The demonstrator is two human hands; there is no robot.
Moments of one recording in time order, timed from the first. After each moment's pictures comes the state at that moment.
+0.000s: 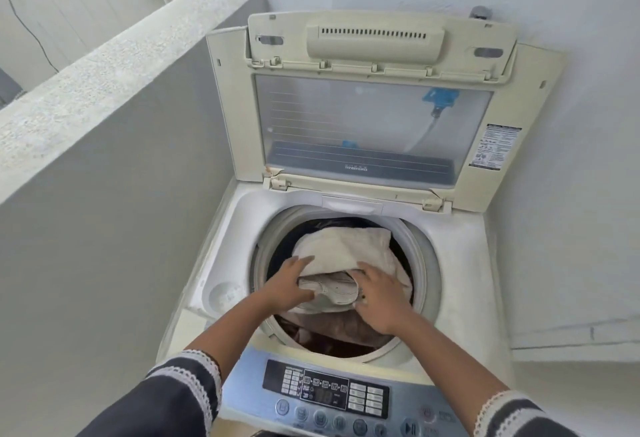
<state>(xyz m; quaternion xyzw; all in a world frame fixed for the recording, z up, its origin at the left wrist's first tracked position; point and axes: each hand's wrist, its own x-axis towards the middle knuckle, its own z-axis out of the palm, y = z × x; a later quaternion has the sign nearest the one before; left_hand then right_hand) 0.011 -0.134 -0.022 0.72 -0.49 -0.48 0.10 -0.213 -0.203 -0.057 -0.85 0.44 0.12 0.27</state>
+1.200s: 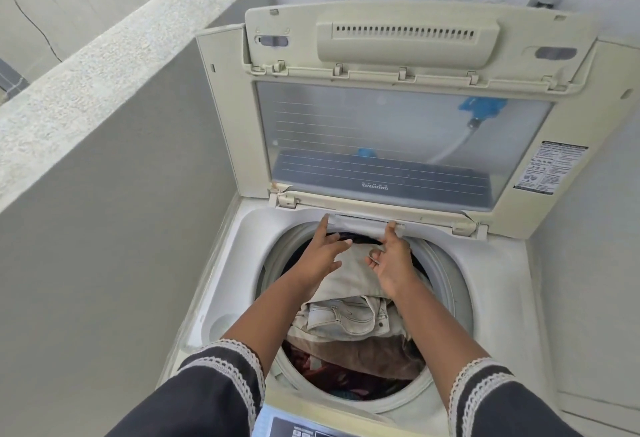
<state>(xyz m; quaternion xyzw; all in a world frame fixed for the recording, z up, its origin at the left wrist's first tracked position) 0.004 -0.237 -0.018 0.63 -0.21 -0.62 0.41 -0.131 -0.309 -0.062 -0.17 0.58 -0.33 0.73</state>
